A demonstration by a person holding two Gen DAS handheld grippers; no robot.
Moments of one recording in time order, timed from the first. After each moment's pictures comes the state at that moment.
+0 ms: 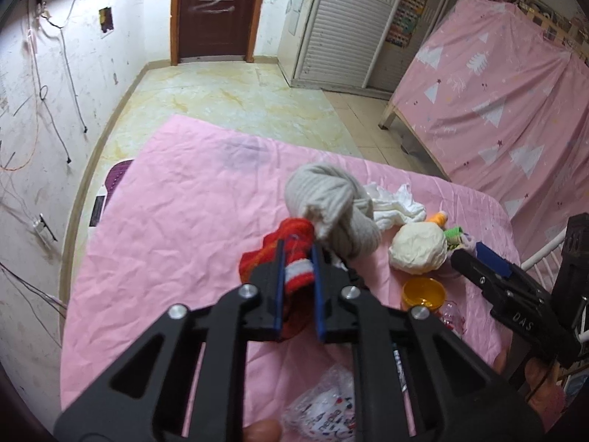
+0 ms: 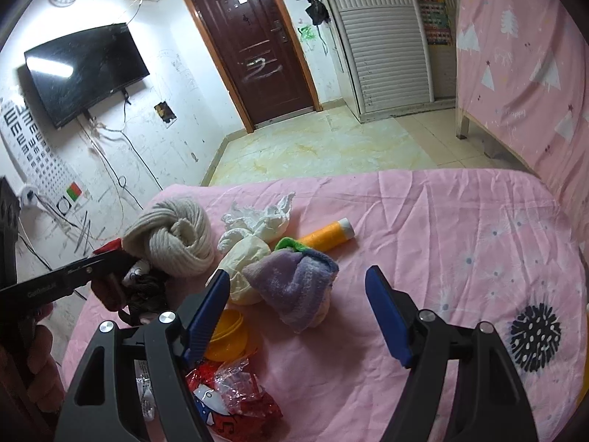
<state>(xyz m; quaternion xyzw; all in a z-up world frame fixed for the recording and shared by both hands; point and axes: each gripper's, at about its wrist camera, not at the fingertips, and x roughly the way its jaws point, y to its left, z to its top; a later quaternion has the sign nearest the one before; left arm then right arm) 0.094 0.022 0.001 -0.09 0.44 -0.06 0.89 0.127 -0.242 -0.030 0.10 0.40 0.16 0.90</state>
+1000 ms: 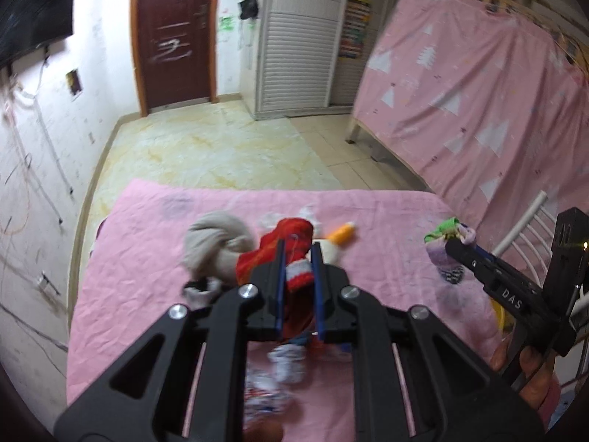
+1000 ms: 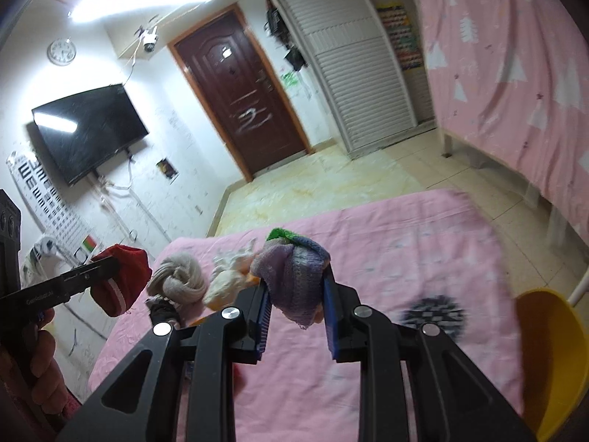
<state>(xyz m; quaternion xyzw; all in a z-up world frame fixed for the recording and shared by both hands) 0.055 -0.082 0.065 -0.01 0.38 -0.12 0.92 0.061 -0.352 0.013 0.17 0.31 0.13 0.93</state>
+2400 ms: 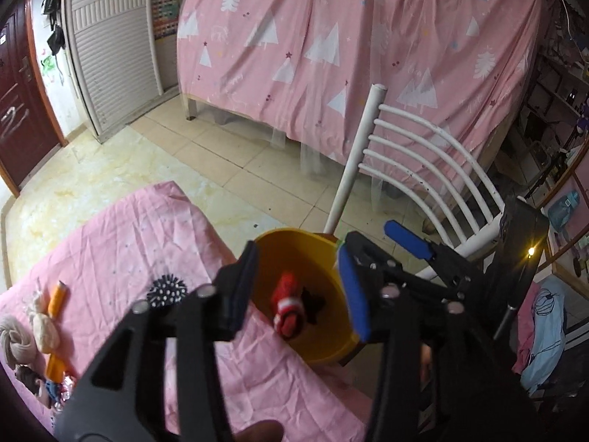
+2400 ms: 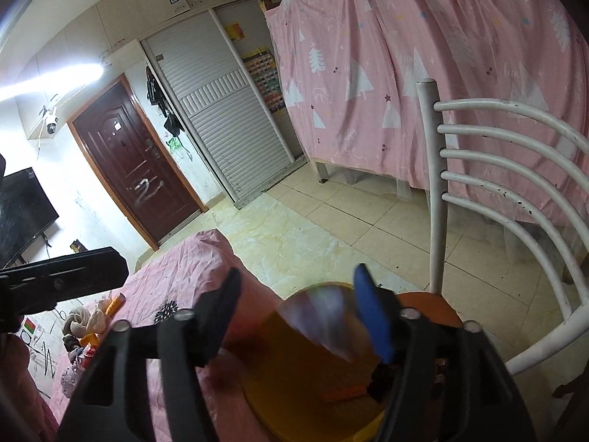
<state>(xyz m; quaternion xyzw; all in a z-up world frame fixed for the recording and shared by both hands) 0.007 -0.389 0.051 0.12 0.41 -0.38 0.82 -0.058 -0.558 -0.023 0.24 0.26 -0.09 0.93</state>
